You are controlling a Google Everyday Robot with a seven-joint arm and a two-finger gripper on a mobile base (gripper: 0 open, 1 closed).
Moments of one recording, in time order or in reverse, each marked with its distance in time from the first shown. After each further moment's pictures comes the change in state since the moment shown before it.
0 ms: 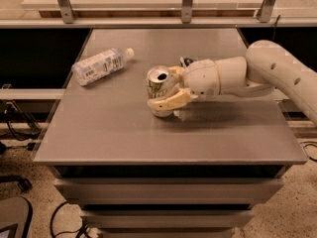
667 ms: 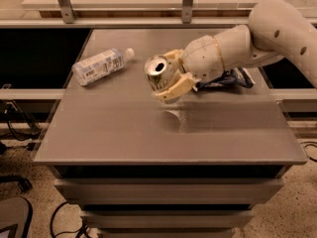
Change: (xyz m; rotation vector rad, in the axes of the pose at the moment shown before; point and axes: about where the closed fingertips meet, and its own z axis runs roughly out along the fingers) arm -0.021 -0.010 -0.012 -0.039 0.238 -0.139
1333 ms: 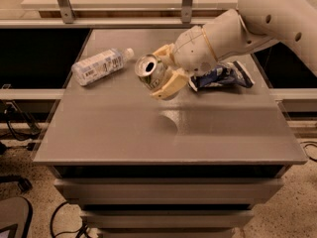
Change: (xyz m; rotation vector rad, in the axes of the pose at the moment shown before) arm -0.012 -0.001 0.010 -0.015 0.175 -0.066
